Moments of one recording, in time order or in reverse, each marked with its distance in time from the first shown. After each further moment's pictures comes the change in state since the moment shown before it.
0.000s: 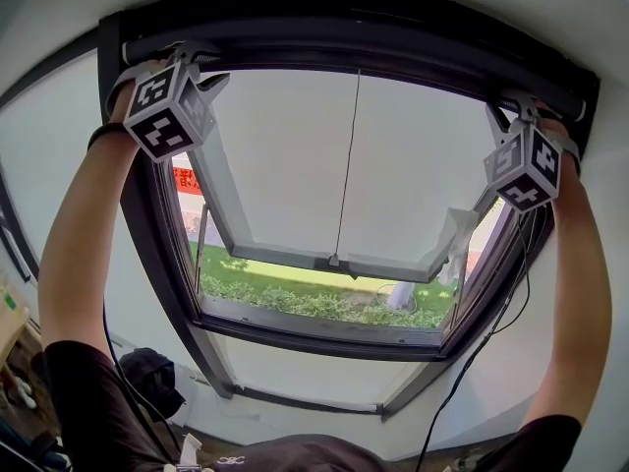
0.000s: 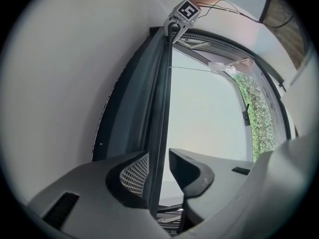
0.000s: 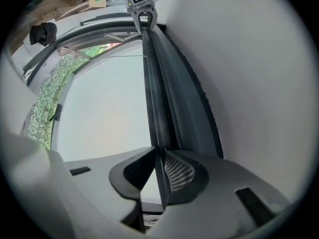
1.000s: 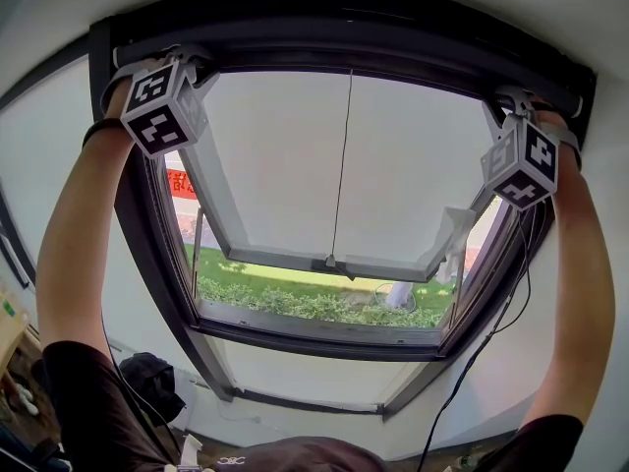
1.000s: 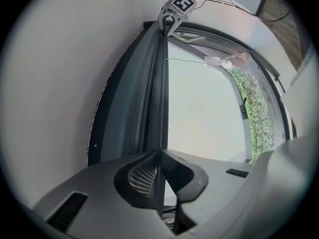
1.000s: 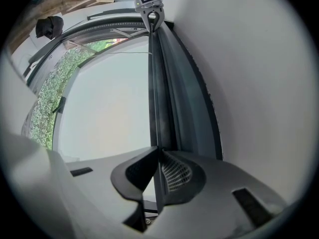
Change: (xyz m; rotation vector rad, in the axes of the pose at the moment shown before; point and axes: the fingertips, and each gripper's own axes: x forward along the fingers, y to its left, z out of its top) left arm 0.015 -0.002 -0.006 0.052 0.035 -0.037; right arm 0.002 0.000 0.000 -0.078 0.026 0.021
